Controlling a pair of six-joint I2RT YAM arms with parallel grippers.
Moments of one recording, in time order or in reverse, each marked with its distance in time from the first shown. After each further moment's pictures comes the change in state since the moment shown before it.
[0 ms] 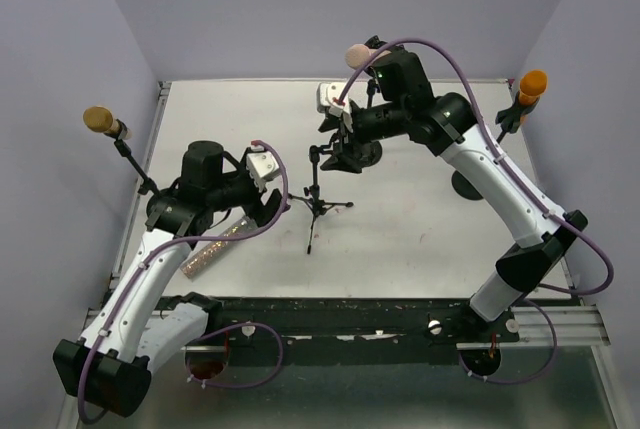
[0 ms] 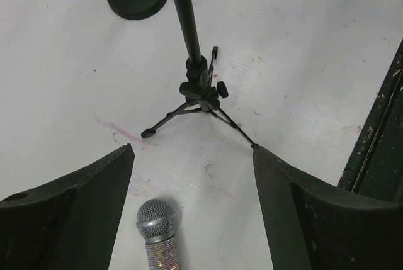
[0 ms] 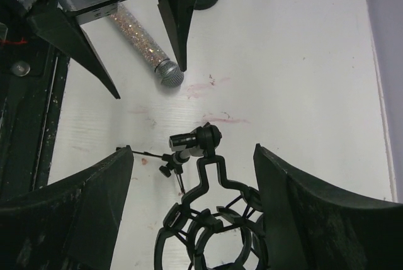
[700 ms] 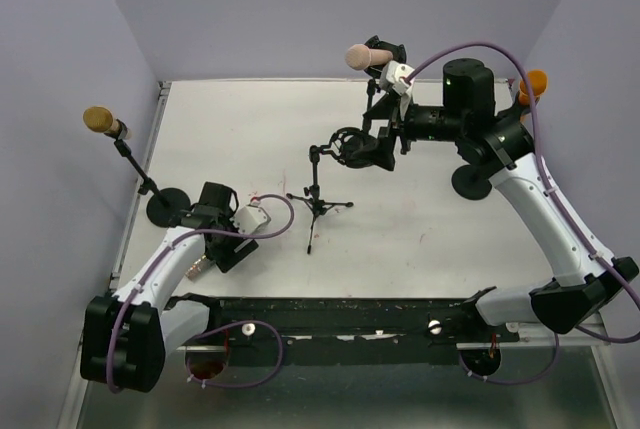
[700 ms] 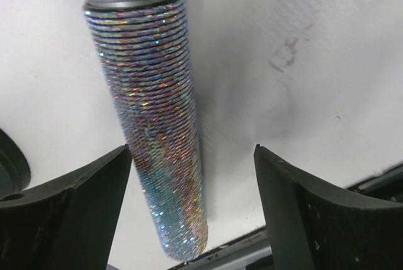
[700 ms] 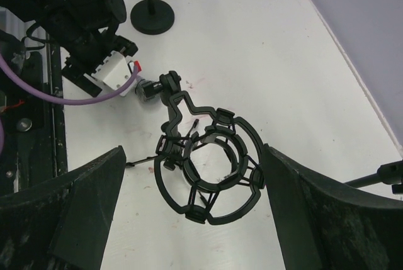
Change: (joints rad) left arm 0.122 0.156 -0.374 -0.154 -0.584 0.255; right arm -0.178 -0.285 -0.341 0.297 -0.013 0.330
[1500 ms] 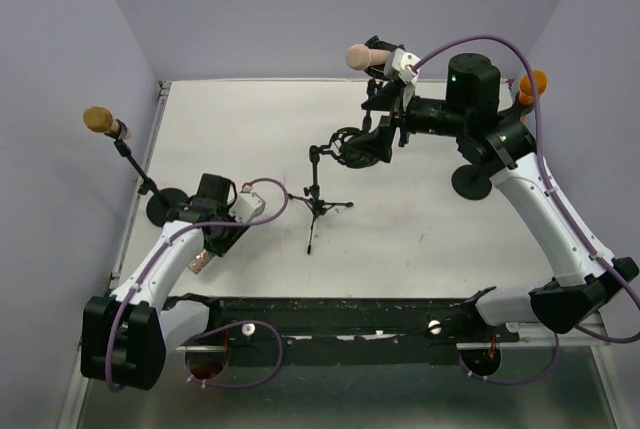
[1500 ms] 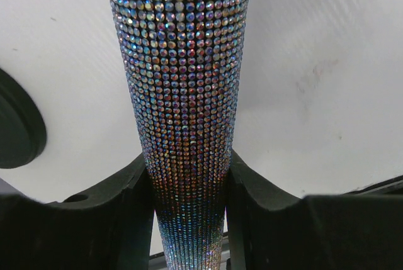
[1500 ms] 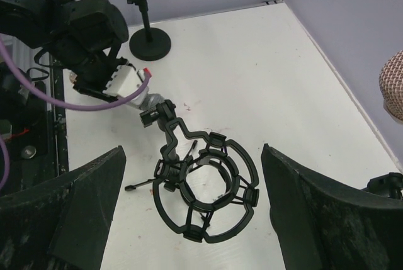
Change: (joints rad) left arm 0.006 0.046 0.157 -0.056 -0.041 -0.194; right arm 0.000 0.006 0.031 0.071 0.001 0.078
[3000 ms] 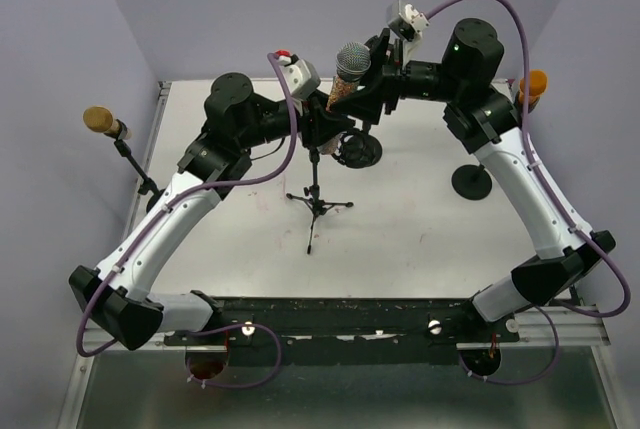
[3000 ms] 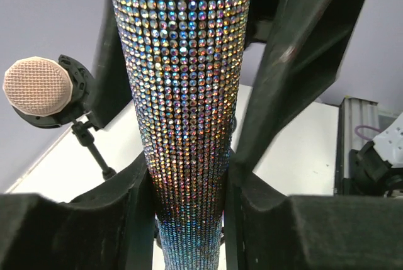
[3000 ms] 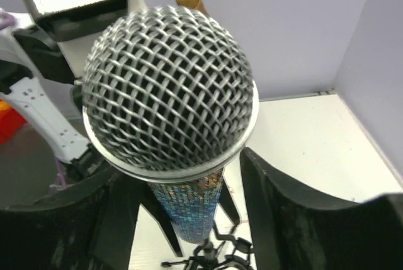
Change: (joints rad) left arm -0.386 0.176 0.723 0.723 0.636 -0.541; right arm -0.001 0.174 0.224 0.299 -0.243 0.367
